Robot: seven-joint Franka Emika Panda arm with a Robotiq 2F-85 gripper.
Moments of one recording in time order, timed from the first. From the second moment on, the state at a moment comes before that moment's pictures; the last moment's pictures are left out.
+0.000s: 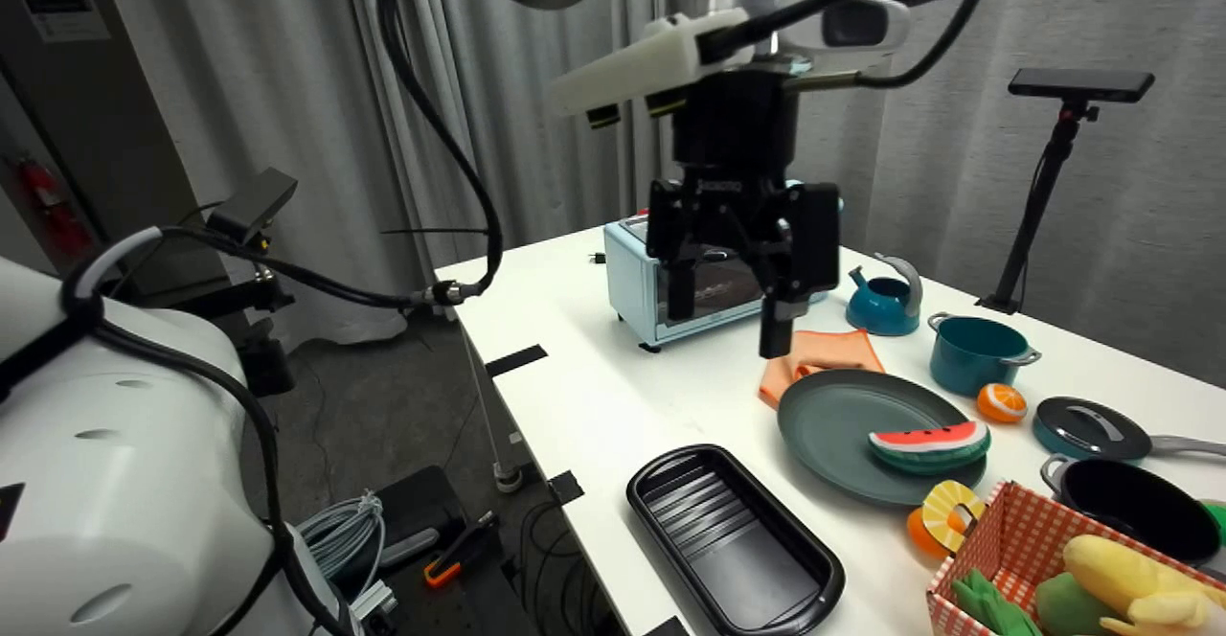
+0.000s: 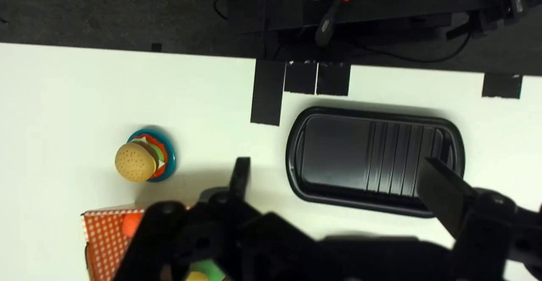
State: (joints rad) arm -0.12 -0.47 -0.12 -2.35 -0.27 1.73 -0.07
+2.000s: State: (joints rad) arm -0.24 0.27 -0.23 -1.69 -0.01 1.97 -0.06
